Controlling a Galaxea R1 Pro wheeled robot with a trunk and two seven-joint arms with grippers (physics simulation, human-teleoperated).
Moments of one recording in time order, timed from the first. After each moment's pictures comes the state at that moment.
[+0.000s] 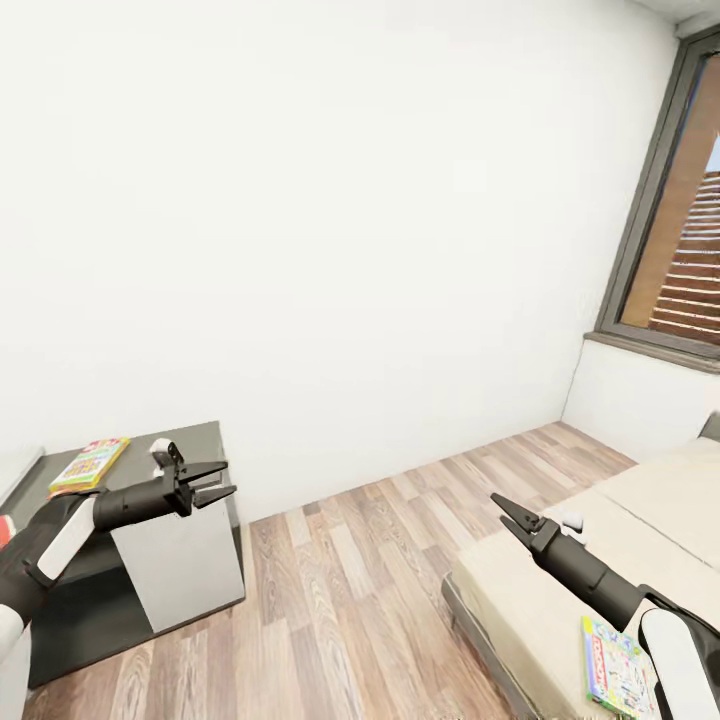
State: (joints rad) left arm -0.69 0.46 -0.12 -0.83 0.75 1.03 -1.26; right arm -0.17 -0.06 -0.39 -1.55 -0.84 0.87 0.56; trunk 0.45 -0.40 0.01
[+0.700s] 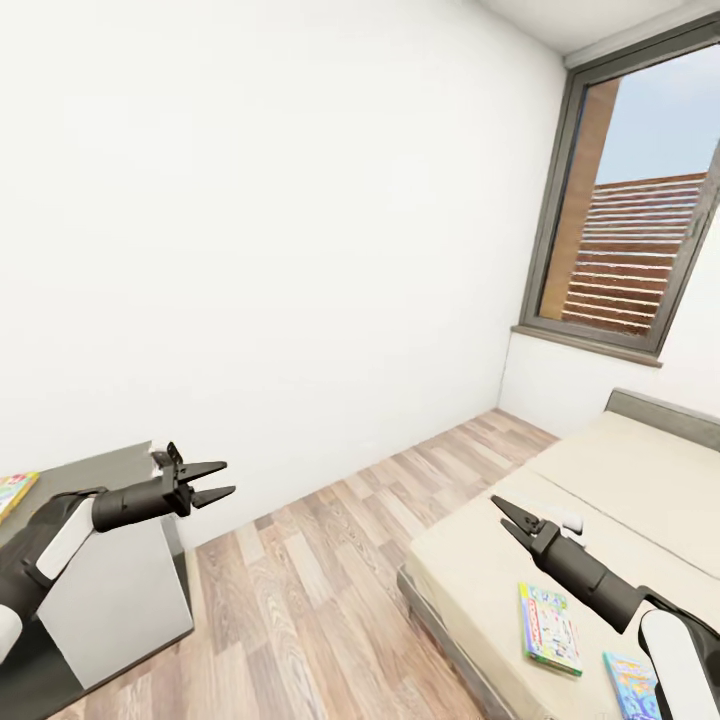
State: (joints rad) left arm -0.69 0.47 -0.12 -0.83 0.75 1.03 -1.25; right arm -0.17 -0.06 -0.39 -1.54 -0.83 0.87 0.55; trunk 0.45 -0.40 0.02
